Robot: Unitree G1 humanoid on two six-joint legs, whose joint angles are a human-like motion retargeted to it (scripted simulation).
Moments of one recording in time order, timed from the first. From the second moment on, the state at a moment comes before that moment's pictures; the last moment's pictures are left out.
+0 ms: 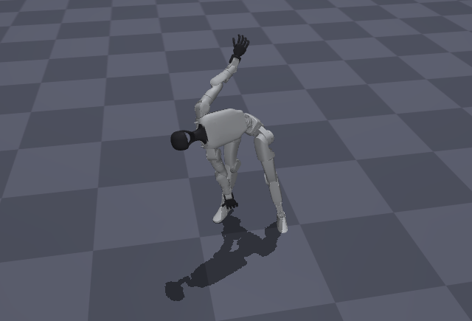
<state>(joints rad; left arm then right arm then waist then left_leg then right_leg) -0.61 1.06 0.50 1.48 0.10 -0.04 -0.09 -0.04 -0.58 -0.70 1.70 0.76 -0.41 -0.25 -0.90 -0.52 0.52 -0.66 0.43 0.83 -0.06 0.12 -0.25 -1.09 0.19 0.17 -0.06 0.46 0.10</state>
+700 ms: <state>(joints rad) 0.81 0.52 0.44 1.55 -0.26 -0.12 -0.13 -0.14 -1.04 -0.39 1.54 -0.10 -0.24 -0.05 0.09 0.17 0.52 -0.61 0.10 0.27 -0.04 0.22 -0.11 -0.61 -0.24 -0.25 0.01 0.31 0.12</state>
